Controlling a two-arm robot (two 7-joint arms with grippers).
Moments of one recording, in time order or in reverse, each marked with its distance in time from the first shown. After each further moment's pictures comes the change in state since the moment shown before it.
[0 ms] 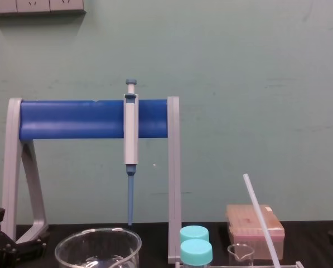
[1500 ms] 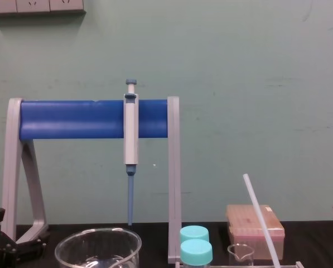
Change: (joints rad) left arm 0.000 0.000 0.000 0.000 0.000 0.000 0.000; right arm -0.110 0.053 0.140 -0.231 0.146 0.164 0.114
